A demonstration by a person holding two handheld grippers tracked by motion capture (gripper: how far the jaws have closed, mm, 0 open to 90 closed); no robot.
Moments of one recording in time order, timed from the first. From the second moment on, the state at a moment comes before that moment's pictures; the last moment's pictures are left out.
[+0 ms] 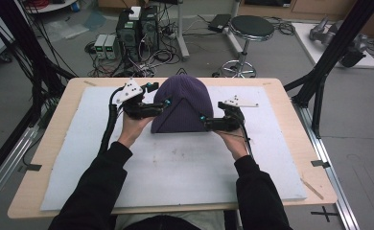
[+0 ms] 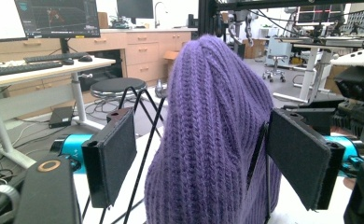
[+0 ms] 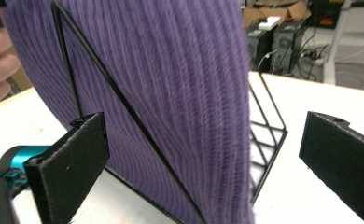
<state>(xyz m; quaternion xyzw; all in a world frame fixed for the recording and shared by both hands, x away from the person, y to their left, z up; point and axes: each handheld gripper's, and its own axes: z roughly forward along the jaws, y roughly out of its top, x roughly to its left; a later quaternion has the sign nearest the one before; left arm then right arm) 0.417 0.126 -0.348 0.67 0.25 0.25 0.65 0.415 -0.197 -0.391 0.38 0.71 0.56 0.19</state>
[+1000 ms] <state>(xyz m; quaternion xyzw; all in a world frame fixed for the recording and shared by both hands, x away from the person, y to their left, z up) 0.380 0.160 -0.330 0.65 0.27 0.29 0.65 0.385 -0.232 -0.356 0.39 0.65 0.60 0.26</state>
